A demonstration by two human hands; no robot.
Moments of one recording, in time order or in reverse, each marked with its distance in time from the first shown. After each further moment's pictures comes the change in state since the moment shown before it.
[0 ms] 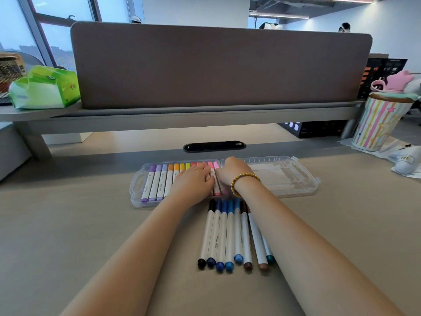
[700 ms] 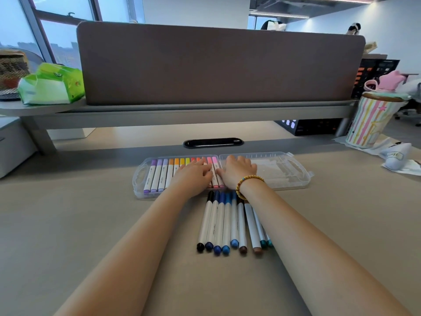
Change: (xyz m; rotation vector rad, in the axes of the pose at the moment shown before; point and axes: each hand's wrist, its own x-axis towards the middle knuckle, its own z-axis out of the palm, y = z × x) left_hand -0.012 0.007 -0.009 0.017 -0.072 -0.004; right_hand -0.025 0.009 -0.001 -0.223 0.030 -0.025
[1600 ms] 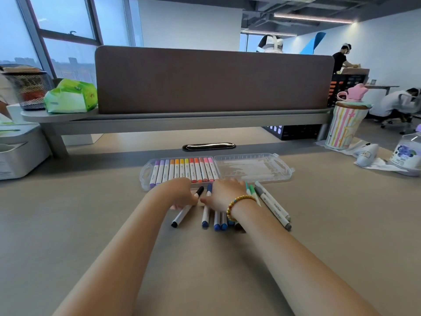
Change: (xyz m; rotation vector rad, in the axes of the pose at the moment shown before) left_hand -0.074 0.006 -0.026 -0.023 -0.297 -0.227; right_hand -0.096 -0.020 -0.006 -0.117 -0.094 -0.104
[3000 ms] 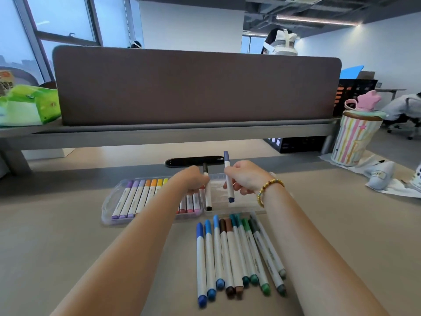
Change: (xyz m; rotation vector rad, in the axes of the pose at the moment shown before) left_hand 0.112 0.071 -0.035 -0.384 0.090 -0.009; right_hand 0.079 0.094 -0.065 0.901 -0.094 0.115
